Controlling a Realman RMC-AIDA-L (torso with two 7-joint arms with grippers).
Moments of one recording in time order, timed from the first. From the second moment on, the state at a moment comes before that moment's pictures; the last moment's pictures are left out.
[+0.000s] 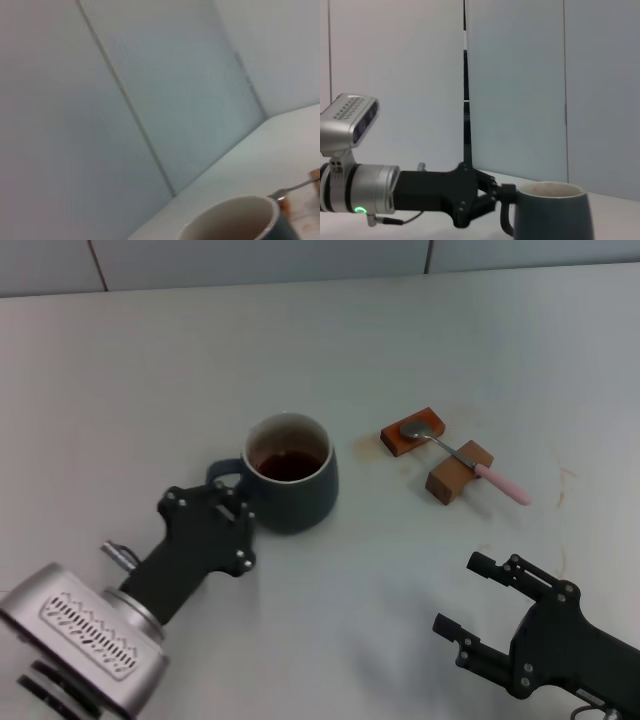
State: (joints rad) left arm -0.19 -2.08 -0.65 -0.51 2.72 1.07 0.38; right arm 0.28 2.04 -1.25 0.21 -1.08 -1.71 0.19
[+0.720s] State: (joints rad) left arm -0.21 -2.07 -0.47 -0.45 2.68 1.37 0.32; right arm 0.26 2.04 -1.22 0.21 -1.03 -1.72 0.22
